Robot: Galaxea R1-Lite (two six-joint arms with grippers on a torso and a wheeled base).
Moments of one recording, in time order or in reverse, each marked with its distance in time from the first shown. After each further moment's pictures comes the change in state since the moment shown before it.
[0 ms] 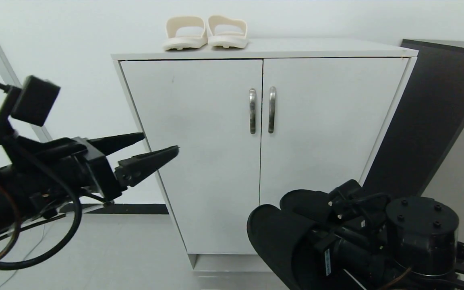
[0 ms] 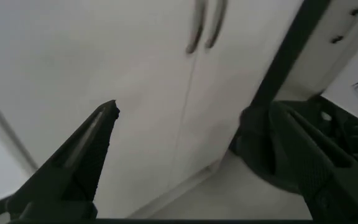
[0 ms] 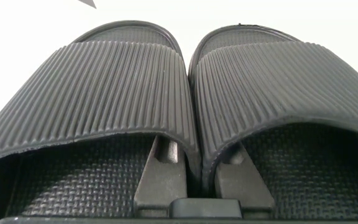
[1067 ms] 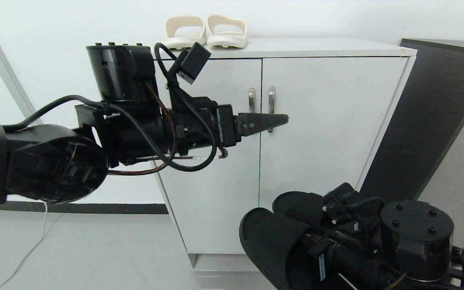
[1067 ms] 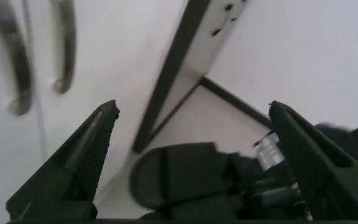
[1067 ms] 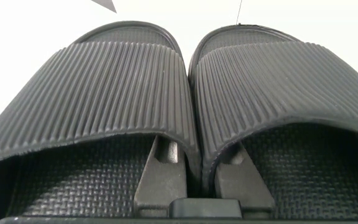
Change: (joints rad) left arm -0.212 0.448 -0.561 0.127 -0.259 -0.258; right arm 0.023 0.027 0.000 -0.042 0.018 -0.002
